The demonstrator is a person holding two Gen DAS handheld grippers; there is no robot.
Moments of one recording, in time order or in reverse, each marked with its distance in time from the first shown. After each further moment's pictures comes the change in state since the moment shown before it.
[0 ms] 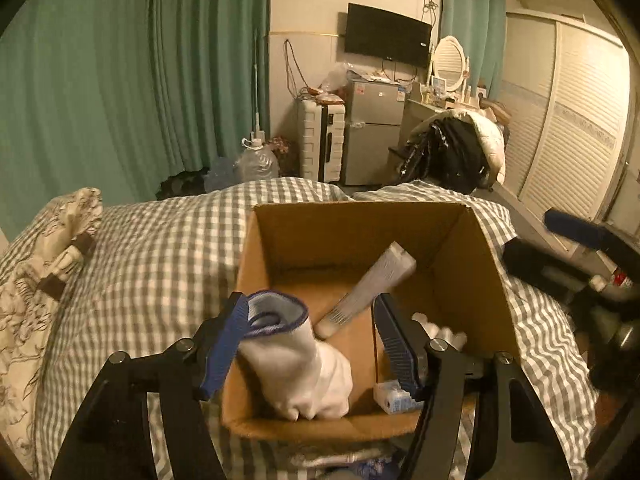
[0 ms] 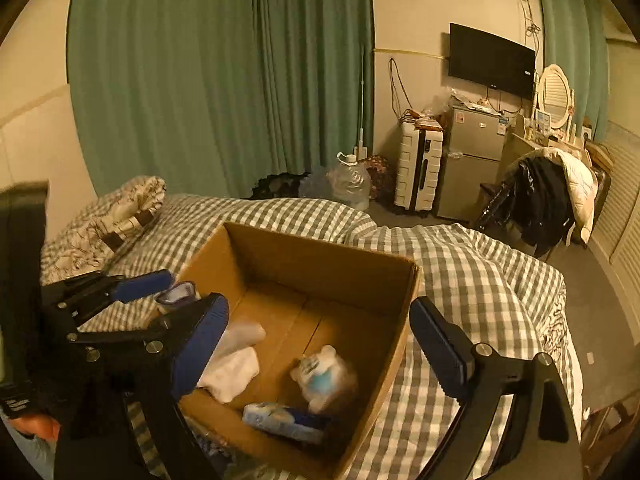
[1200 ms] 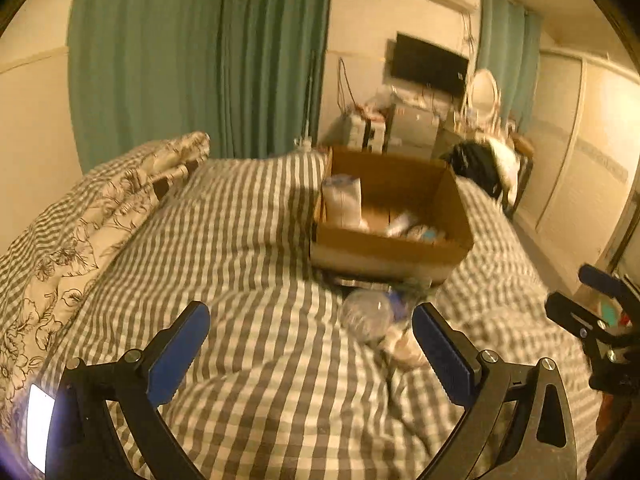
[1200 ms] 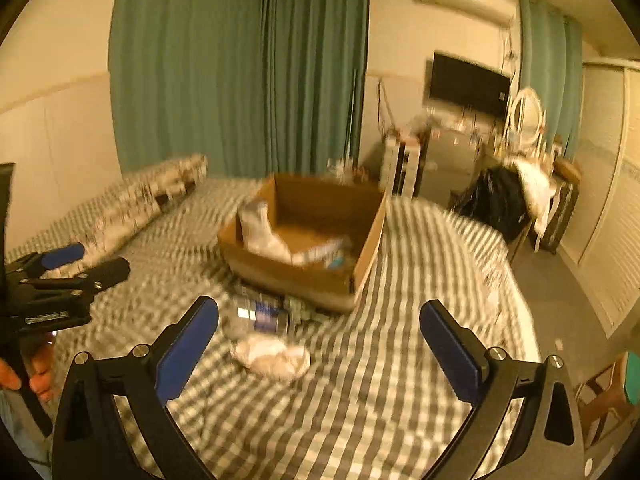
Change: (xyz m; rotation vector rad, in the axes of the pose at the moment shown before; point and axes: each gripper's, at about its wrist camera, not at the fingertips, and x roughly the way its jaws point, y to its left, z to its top) left arm -0.170 0.021 -0.147 -0.133 -0.053 0.114; right arm -0.176 0.062 -0.131 -0.039 0.012 -0.056
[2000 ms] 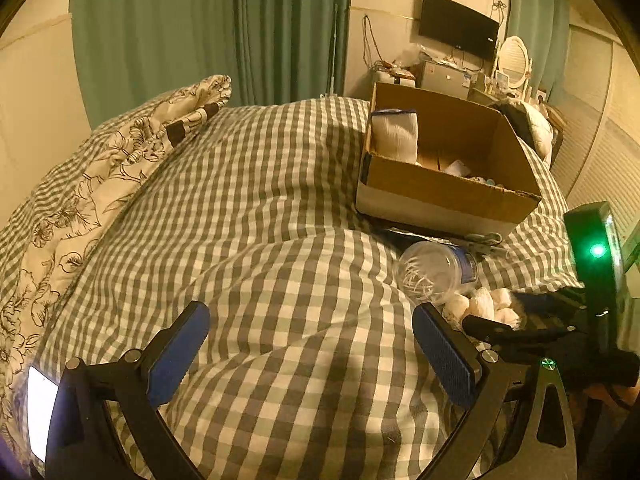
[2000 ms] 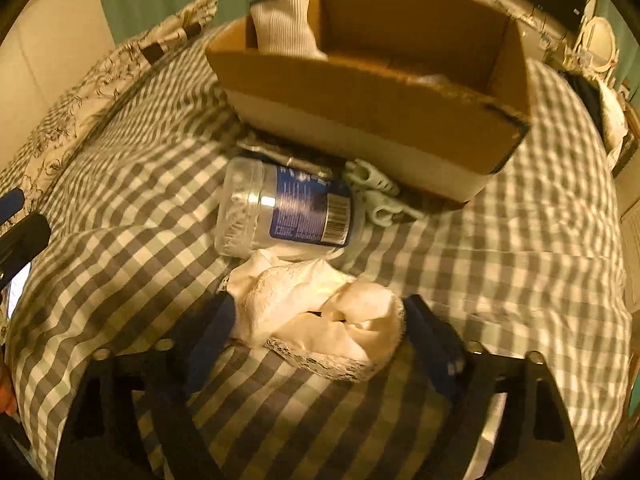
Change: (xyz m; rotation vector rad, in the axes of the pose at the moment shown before) left arm 0.059 0.030 -0.027 -0.028 0.146 0.077; right arm 0.182 0.036 -0.041 -0.062 0.482 0.114
